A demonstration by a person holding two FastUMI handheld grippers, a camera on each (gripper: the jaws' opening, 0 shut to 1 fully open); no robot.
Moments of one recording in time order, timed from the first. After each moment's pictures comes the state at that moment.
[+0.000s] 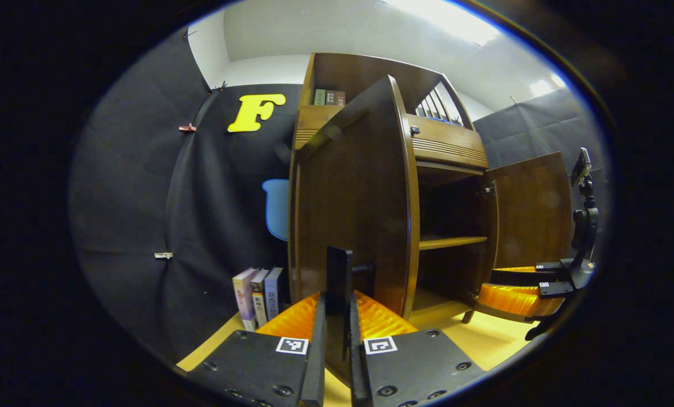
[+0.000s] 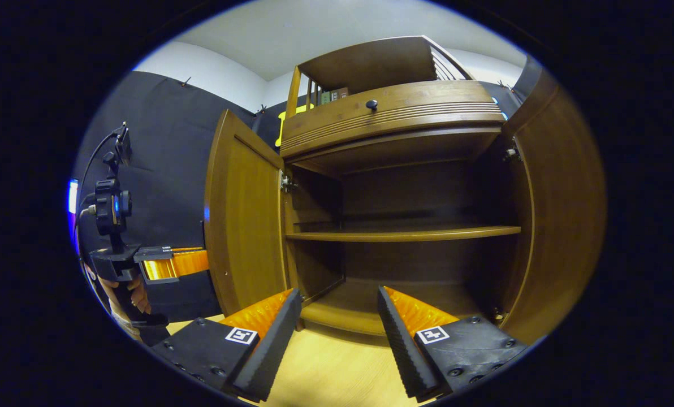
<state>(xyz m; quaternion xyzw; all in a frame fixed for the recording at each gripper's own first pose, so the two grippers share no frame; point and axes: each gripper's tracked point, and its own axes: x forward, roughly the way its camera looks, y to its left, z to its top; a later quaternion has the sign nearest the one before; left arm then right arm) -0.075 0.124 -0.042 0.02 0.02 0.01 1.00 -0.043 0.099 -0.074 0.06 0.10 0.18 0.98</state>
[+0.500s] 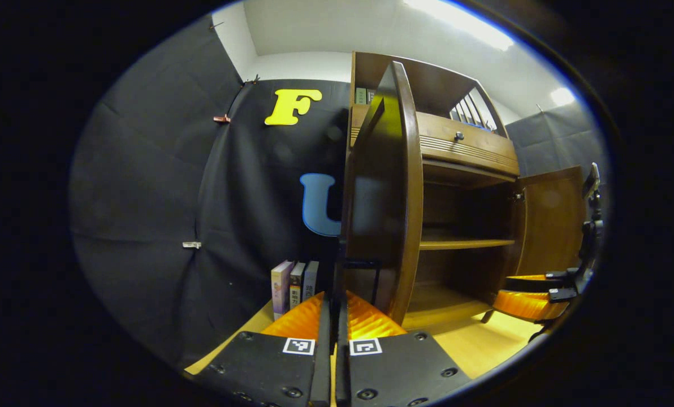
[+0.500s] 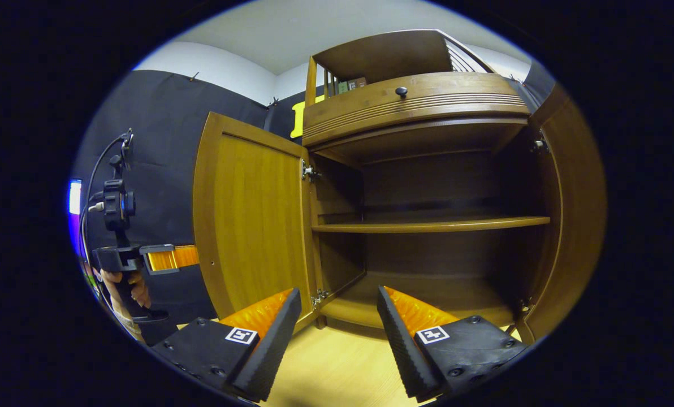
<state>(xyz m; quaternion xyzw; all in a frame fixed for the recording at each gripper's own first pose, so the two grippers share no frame) -0.100 0.187 -0.044 -0.03 0.03 0.04 1.00 -0.048 0.152 -0.083 0.07 0.12 0.21 0.97</state>
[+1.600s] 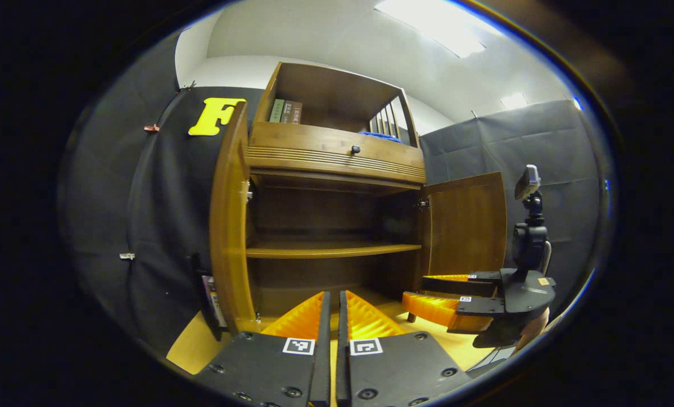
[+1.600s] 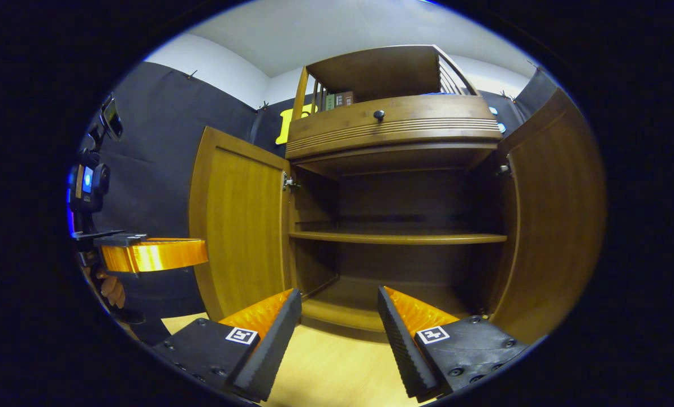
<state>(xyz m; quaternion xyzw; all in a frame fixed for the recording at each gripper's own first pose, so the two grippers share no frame) -0.128 0.029 -0.015 0.00 0.02 -0.14 0.99 -0.076 0.076 -0.052 0.03 0.09 0.14 0.99</state>
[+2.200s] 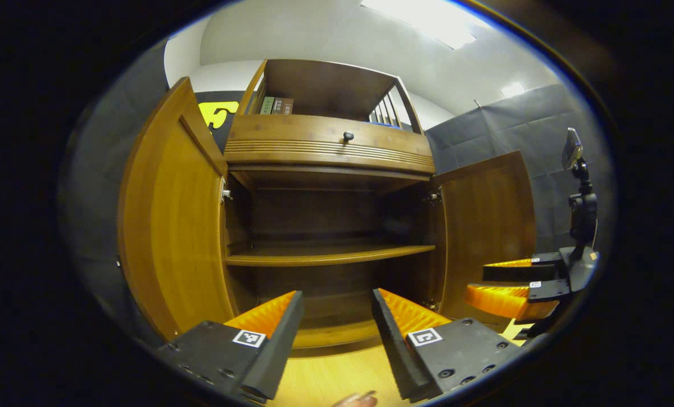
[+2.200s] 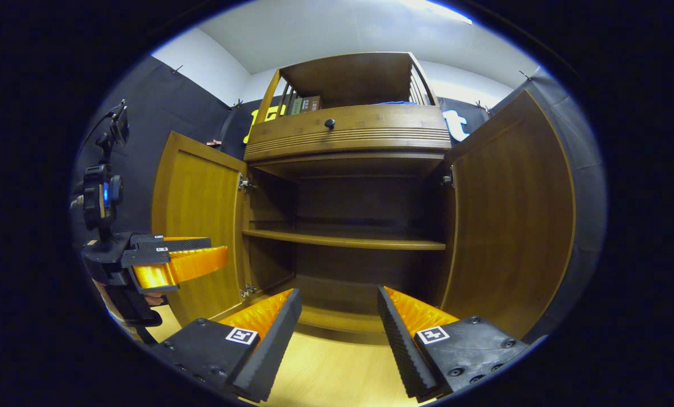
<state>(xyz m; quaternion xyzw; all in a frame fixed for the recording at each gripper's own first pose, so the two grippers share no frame) -0.053 -0.002 -0.044 0.04 0.01 -0.09 1.00 -0.074 -0.009 -0.045 0.00 0.09 0.06 0.99</state>
